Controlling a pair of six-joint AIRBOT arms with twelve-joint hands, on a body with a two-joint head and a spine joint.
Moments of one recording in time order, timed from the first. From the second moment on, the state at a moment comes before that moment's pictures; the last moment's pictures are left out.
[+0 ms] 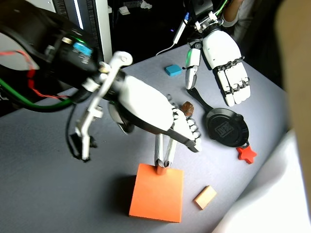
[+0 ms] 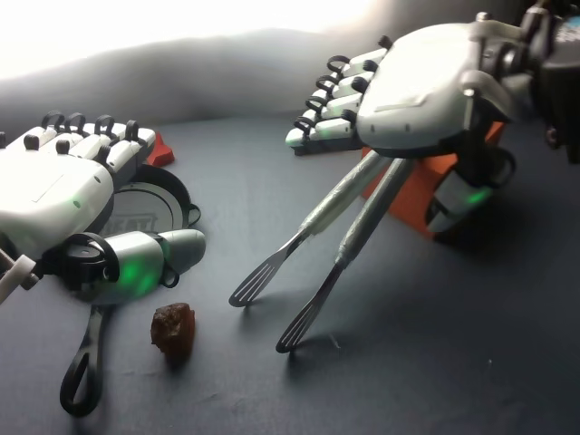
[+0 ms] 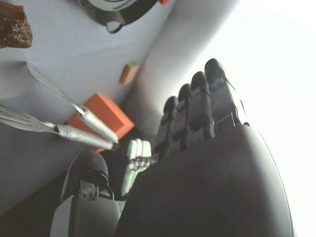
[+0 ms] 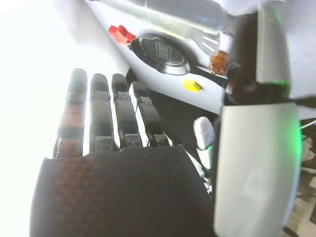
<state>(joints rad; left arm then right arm) 0.52 -0.73 0.57 -1.18 -0.85 2.05 -0.03 -1.16 1.09 0.02 -0.36 -1.45</state>
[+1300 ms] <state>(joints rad) 0.57 -0.73 0.53 -1.19 -0.88 2.02 -0.15 -1.39 1.30 -0.26 -0.39 -1.19</state>
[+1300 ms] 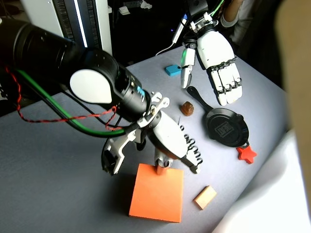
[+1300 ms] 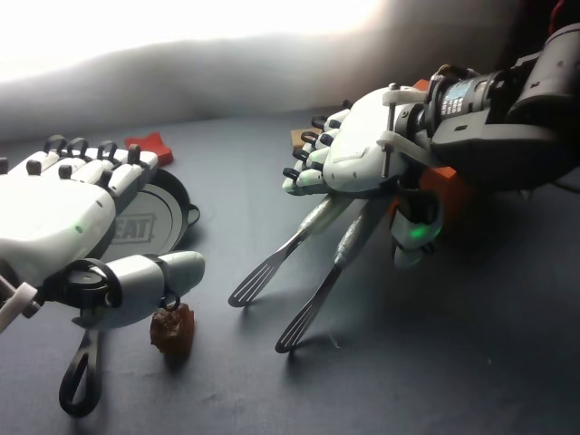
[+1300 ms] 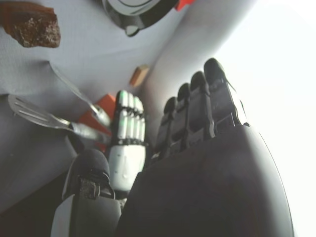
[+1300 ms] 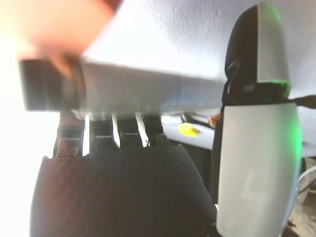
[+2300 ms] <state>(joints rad) 0.57 -0.73 0.52 -1.24 -0.95 2.03 -0.17 -1.42 1.31 -0.28 -0.35 -1.20</state>
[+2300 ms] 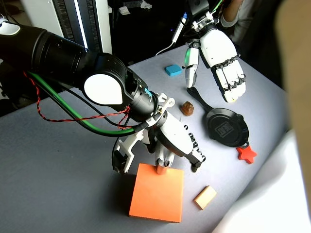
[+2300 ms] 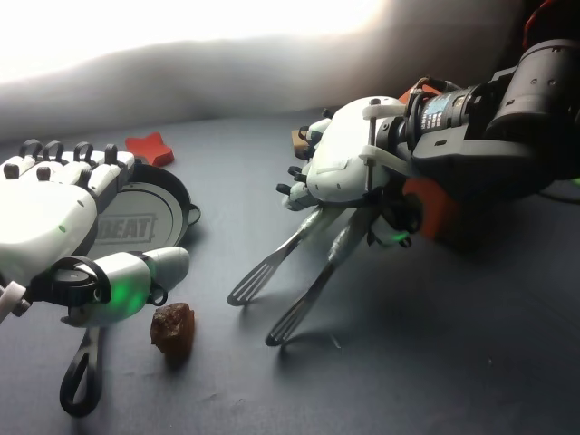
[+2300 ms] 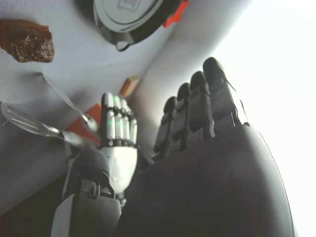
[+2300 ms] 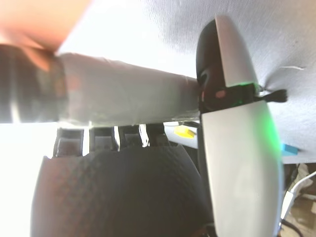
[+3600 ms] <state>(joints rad) 0.55 -0.70 0.61 -1.29 -0.91 1.93 -0.02 -1.30 0.98 -0.91 -0.72 -0.21</state>
